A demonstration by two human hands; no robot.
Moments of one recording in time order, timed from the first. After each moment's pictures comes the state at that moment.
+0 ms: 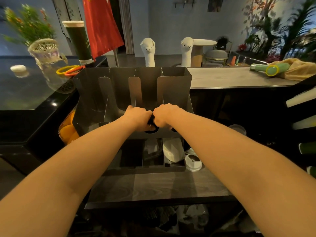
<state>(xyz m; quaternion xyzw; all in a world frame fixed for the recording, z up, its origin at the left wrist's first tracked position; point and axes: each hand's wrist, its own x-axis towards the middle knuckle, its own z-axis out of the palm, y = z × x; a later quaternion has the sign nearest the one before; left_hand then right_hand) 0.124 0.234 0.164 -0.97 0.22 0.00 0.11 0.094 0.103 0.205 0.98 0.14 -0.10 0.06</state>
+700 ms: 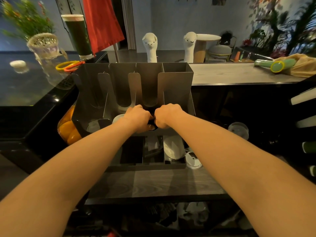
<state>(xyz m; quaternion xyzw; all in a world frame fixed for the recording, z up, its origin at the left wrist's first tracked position) 0.119 0.238 0.154 -0.97 0.23 0.01 0.10 0.094 0.101 0.191 0.98 0.14 -0.08 0.09</state>
